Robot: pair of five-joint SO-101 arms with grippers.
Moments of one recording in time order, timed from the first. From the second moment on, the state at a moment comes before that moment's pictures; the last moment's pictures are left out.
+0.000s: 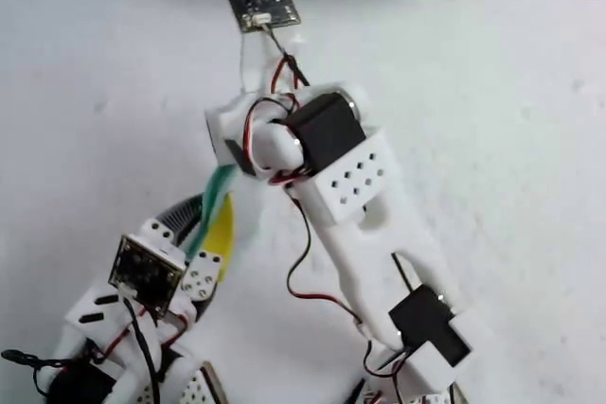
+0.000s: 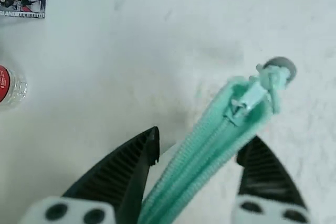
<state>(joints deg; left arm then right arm) 21.9 -105.2 66.2 65.1 -4.5 -42.9 2.0 -33.9 97.2 -15.0</state>
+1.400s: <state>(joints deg) 6.6 -105.1 61.7 66.9 -3.2 -14.9 1.4 -22.2 86.0 -13.9</state>
